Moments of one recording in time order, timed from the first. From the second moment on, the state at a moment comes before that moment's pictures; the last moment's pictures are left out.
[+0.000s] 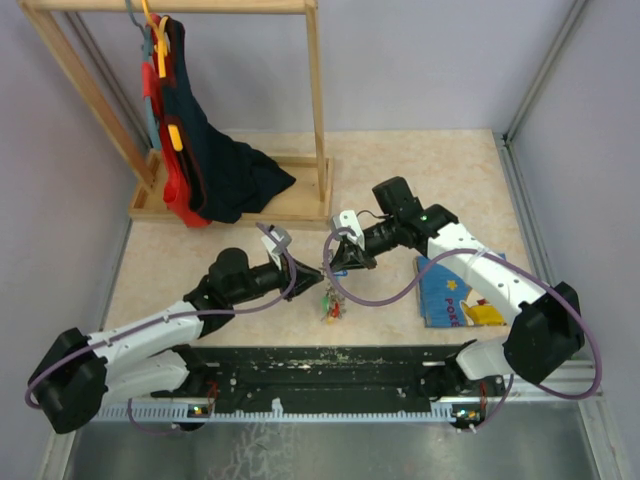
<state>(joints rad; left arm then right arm) -0.79 1.04 0.42 0.48 0.35 -0.33 0.58 1.36 1.13 -0.66 -1.07 -0.95</state>
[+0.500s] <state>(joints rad) -0.79 0.95 0.14 0.90 0.43 -0.25 0.58 1.36 1.14 -0.66 -1.08 -0.92</state>
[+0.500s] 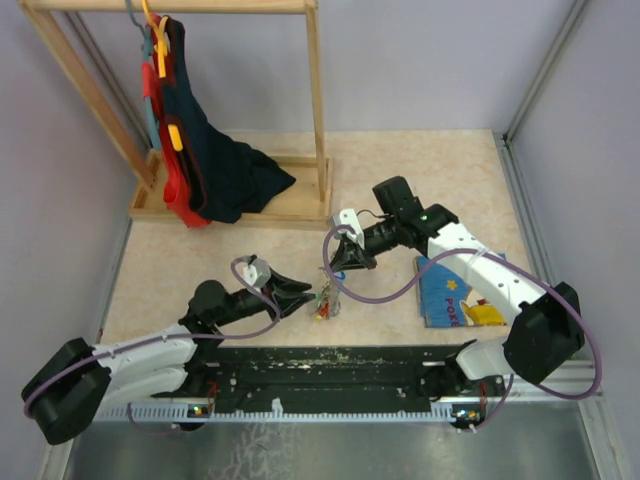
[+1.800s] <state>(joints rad) -0.68 1.51 0.25 1.51 0.73 -0.12 0.57 1.36 1.15 -0.70 -1.10 -0.95</state>
